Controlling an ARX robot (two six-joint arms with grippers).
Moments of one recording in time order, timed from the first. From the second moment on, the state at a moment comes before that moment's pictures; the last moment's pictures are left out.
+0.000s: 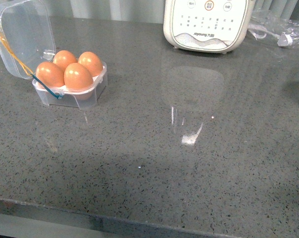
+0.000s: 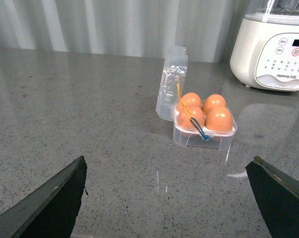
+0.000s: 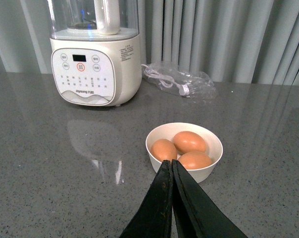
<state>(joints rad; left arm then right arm) 0.00 0.00 0.03 0.00 0.00 0.00 0.00 0.31 0.10 0.21 0.00 -0.01</state>
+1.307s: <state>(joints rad) 0.00 0.00 0.03 0.00 0.00 0.00 0.00 0.00 0.01 0.00 0.00 -0.01</state>
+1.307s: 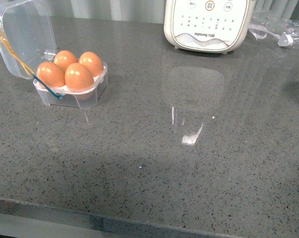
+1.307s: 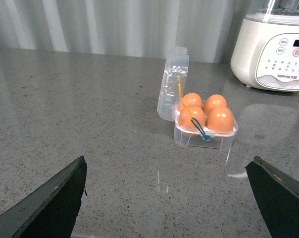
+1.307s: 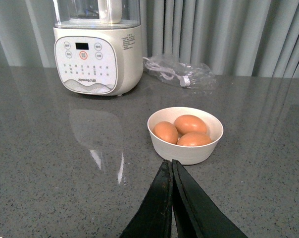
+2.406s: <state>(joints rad) 0.00 0.00 0.03 0.00 0.00 0.00 0.00 0.00 0.01 0.00 0.00 -0.01</state>
